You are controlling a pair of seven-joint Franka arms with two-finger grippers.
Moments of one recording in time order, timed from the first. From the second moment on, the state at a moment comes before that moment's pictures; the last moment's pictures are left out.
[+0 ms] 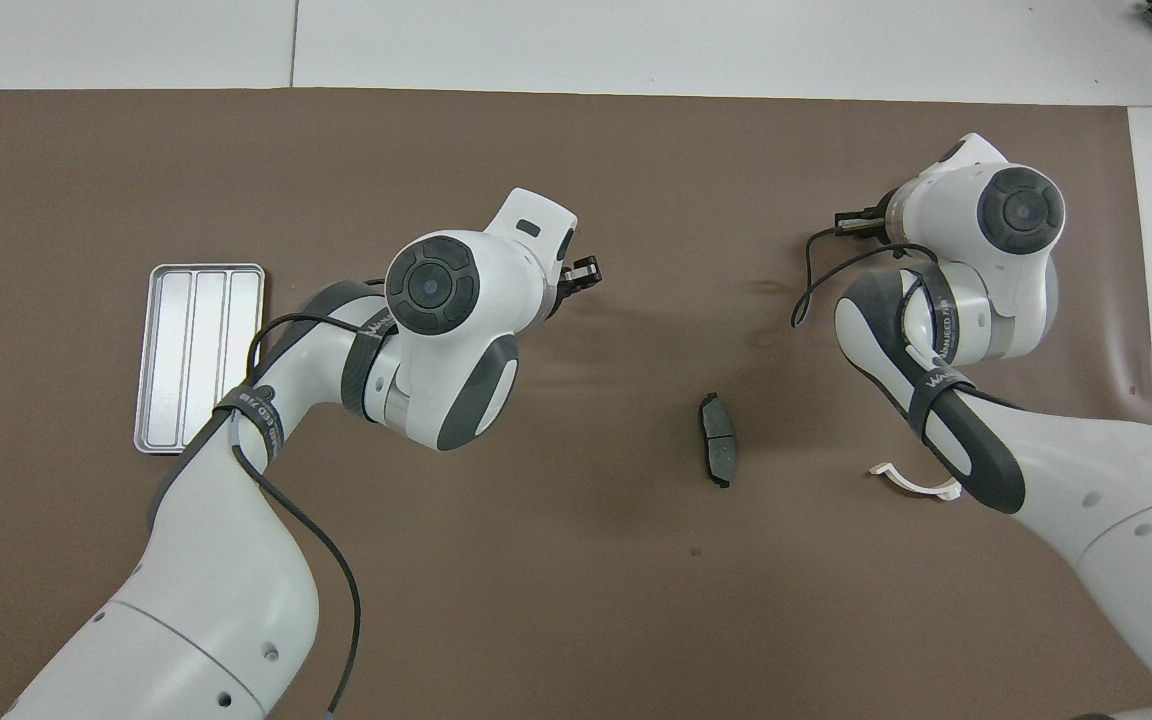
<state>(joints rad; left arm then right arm) -0.51 0.54 -0.10 -1.66 -0.11 2.56 -0.73 0.07 0.60 -0.05 -1.68 -0.12 2.60 0.07</state>
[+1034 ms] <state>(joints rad) -0.45 0.46 -0.05 -1.56 -0.10 2.31 -0.57 0.37 0.59 -0.01 -1.64 -0.12 2.60 0.42</state>
